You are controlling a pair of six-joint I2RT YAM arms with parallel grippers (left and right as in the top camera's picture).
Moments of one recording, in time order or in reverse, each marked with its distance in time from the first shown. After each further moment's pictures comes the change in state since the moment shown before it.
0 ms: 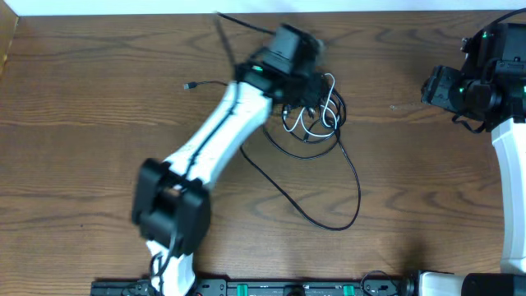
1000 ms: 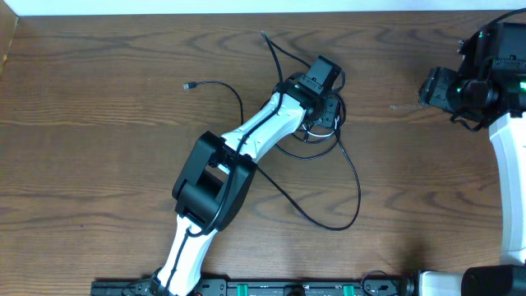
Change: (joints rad) left arm -0.088 0.237 0.000 0.136 -0.179 -0.023; right arm 0.000 0.025 0.000 -0.012 0.000 0.000
